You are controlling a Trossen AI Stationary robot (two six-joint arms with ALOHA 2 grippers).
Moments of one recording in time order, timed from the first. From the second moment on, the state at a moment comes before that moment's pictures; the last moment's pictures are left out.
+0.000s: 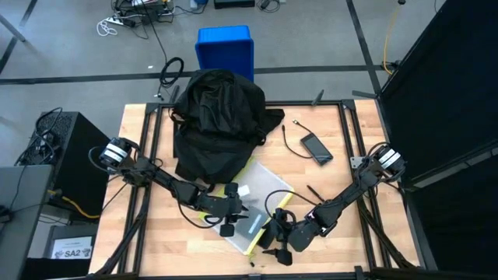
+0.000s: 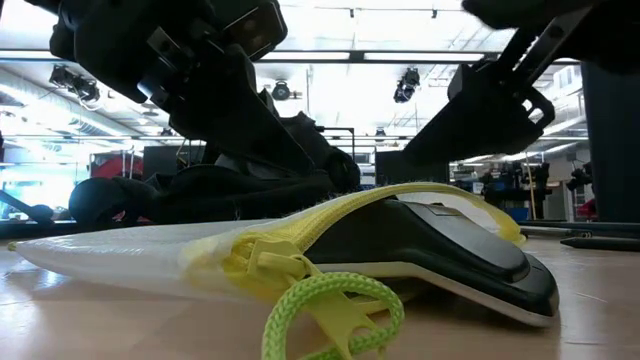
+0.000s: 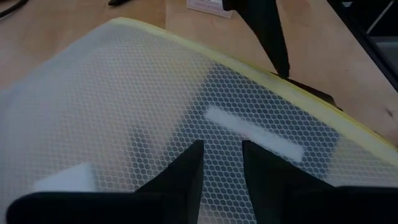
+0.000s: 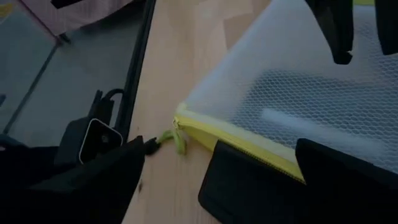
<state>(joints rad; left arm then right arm) -0.42 1.73 0.84 0.29 -0.26 -0.24 0.67 1.86 1.00 0.23 0.39 0.63</state>
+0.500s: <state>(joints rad) -0.42 1.73 0.84 0.27 -0.26 -0.24 0.64 1.86 1.35 -0.53 0.36 0.64</state>
